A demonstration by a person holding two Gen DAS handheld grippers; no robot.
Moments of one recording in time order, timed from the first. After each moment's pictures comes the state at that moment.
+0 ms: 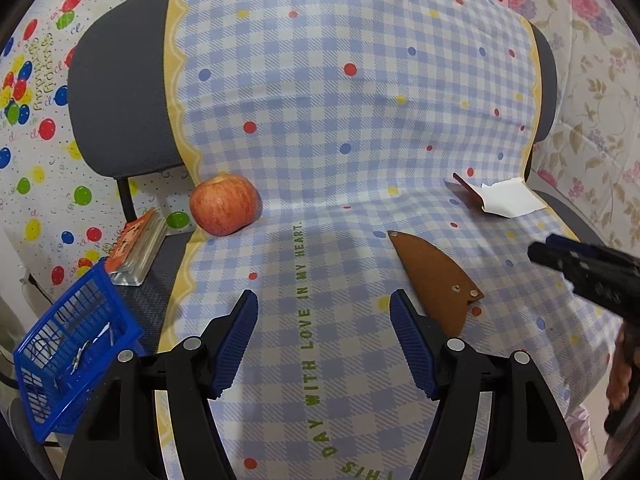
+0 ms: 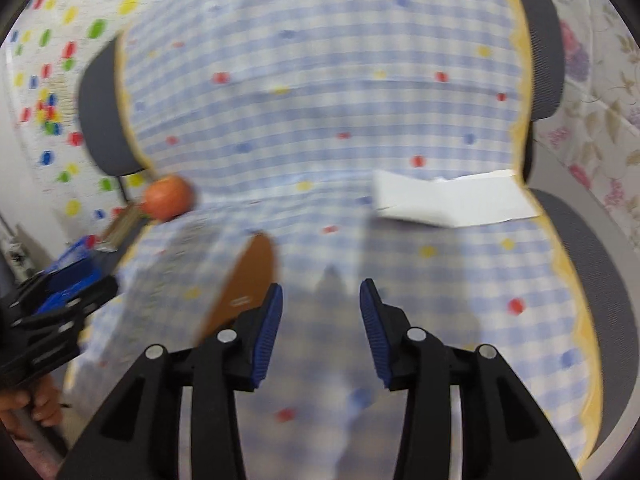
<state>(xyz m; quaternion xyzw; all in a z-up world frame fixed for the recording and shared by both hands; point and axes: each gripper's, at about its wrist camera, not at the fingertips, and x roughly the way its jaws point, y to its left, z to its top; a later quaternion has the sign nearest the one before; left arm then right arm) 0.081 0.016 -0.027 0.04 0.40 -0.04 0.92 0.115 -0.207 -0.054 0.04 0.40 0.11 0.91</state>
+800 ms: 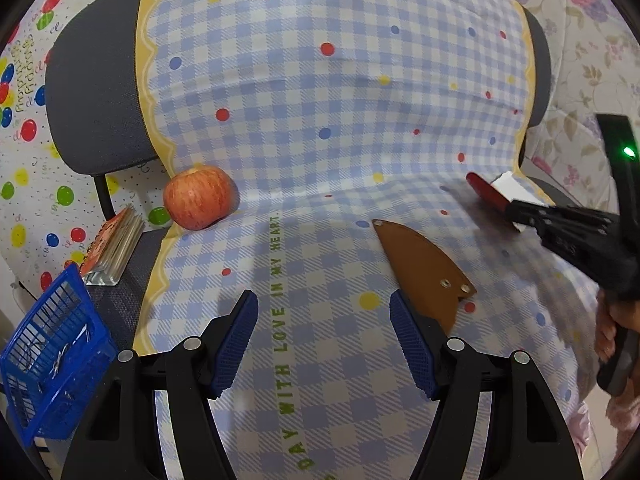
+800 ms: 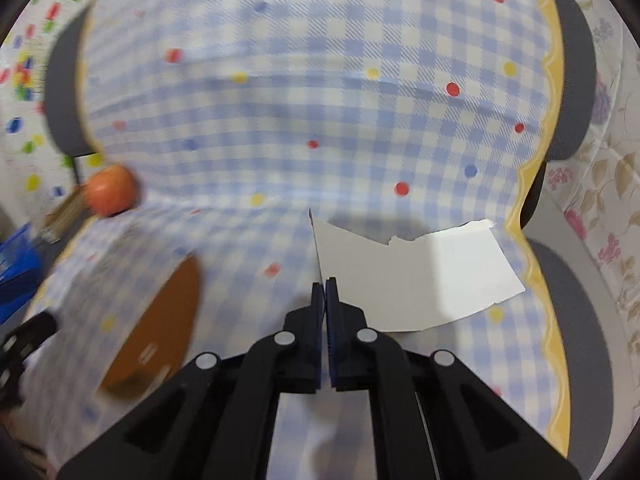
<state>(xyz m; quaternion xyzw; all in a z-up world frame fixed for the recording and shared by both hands) 0.086 0.000 -0.037 0.04 0.41 -0.06 0.91 0.134 -0.213 -0.066 -0.03 0.40 0.12 0.91</state>
